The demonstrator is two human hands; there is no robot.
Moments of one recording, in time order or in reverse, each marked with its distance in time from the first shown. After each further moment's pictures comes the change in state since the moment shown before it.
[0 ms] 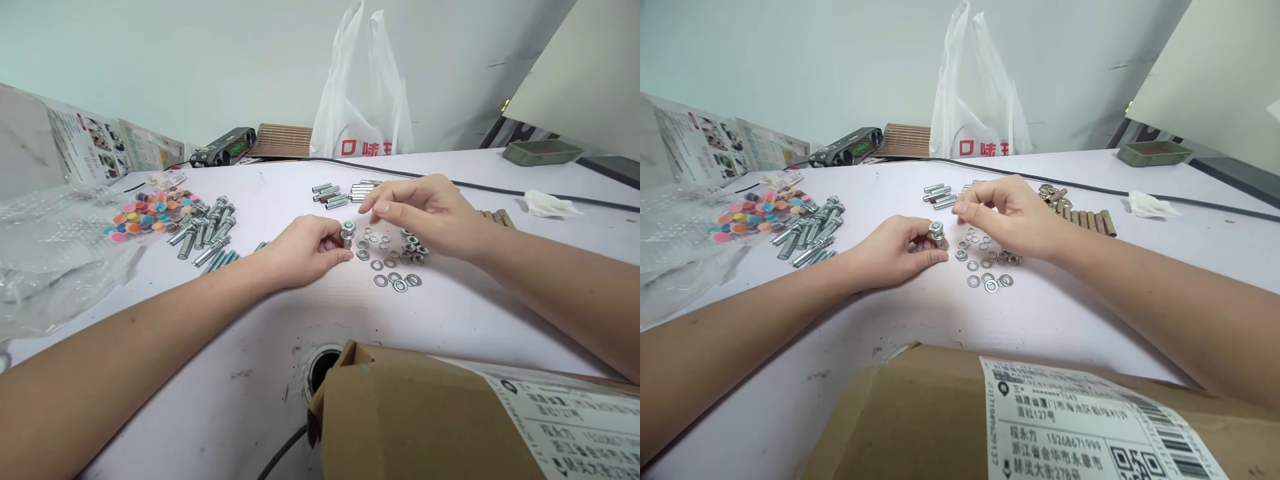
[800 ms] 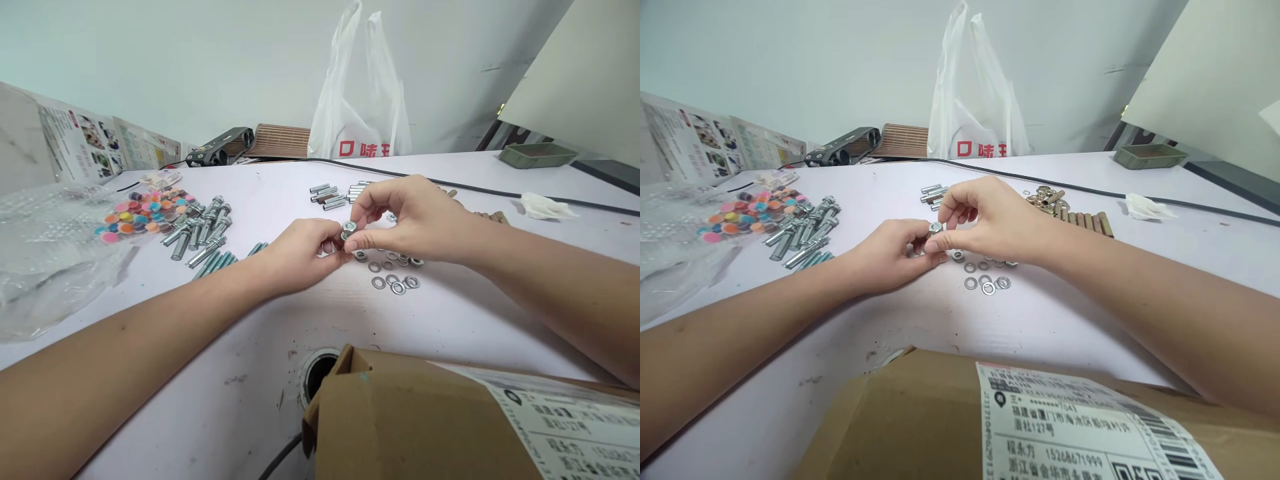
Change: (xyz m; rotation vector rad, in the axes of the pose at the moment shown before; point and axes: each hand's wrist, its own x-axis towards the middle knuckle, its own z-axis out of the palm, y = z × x) left_hand -0.002 0.005 0.003 0.121 0.076 0.045; right_hand 0.013 -0.014 0.003 -0.207 -0.082 0.025
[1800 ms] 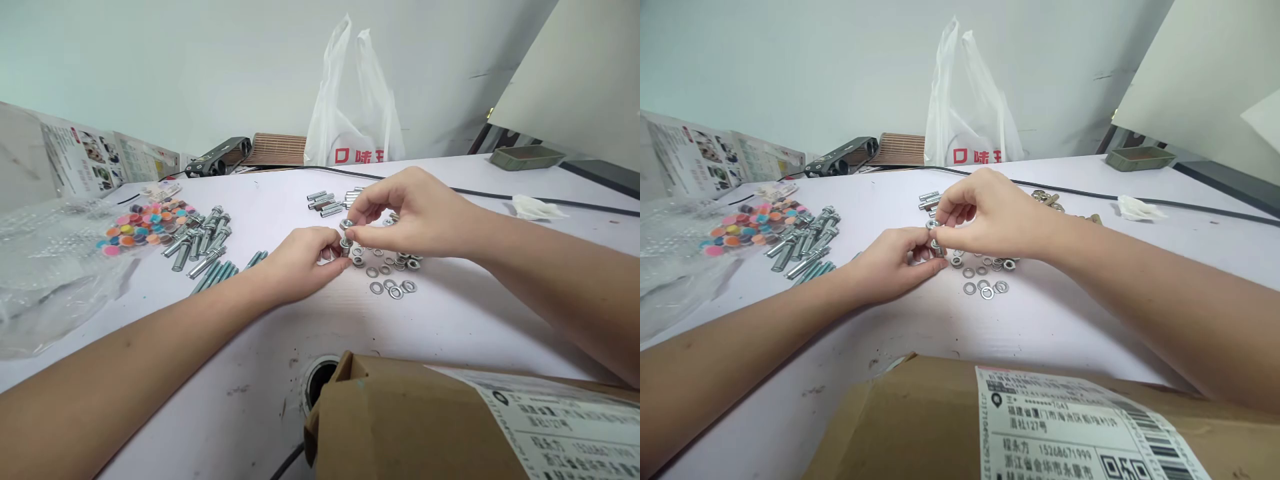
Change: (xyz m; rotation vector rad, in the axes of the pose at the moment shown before) left_hand 0.000 0.002 -0.001 0.019 -0.029 -0.012; right_hand 0.002 -0.014 -0.010 -0.121 -0.008 -0.033
